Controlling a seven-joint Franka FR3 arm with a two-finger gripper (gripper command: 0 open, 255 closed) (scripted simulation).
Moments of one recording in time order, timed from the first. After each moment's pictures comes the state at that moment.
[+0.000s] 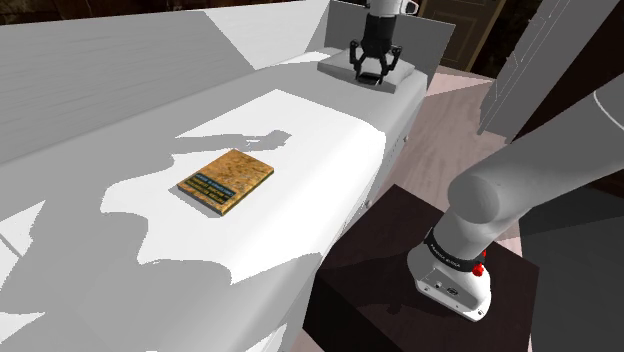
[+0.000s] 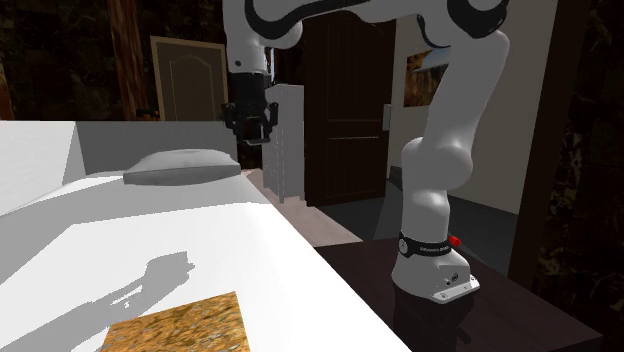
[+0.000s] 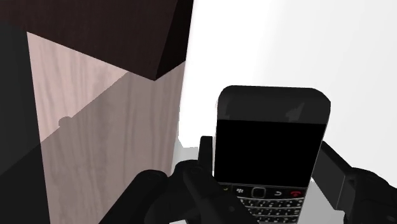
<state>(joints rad) -0.36 -0.33 0.04 -2.15 -0.04 1.78 0.92</state>
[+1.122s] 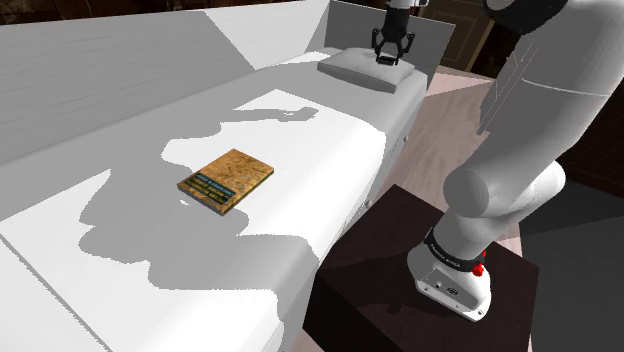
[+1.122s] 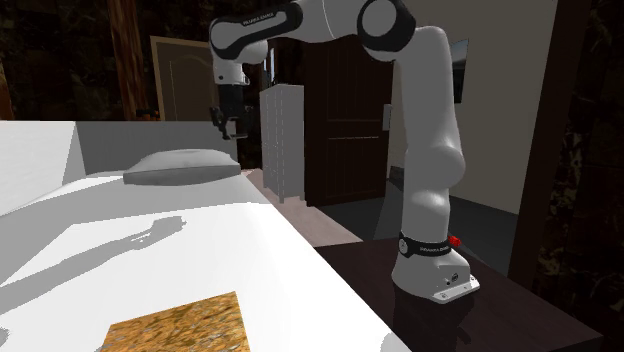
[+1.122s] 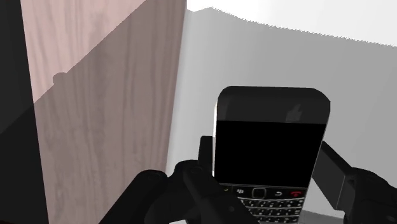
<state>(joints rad) -0.50 0.14 -0.14 -1.60 -0.04 1.74 0.60</state>
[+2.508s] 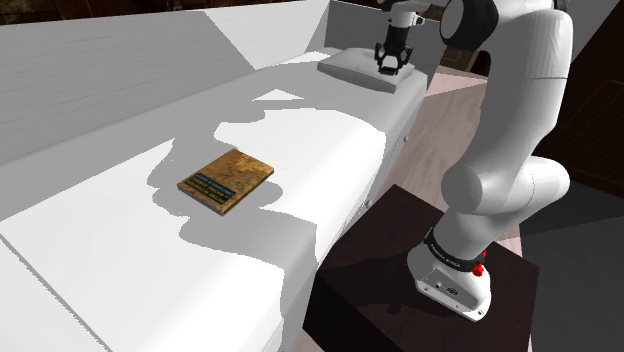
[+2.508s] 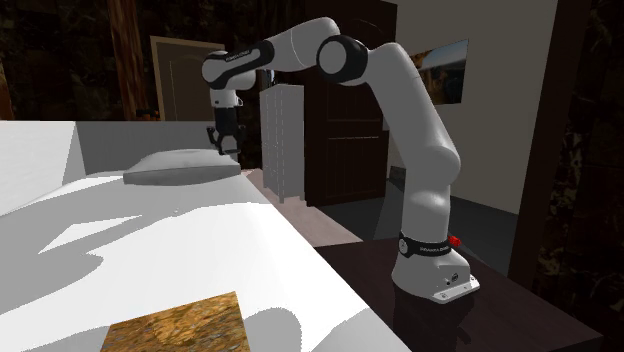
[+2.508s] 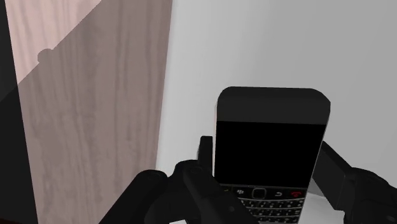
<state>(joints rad) -0.60 0.47 -0.17 -1.30 0.01 1.77 0.47</state>
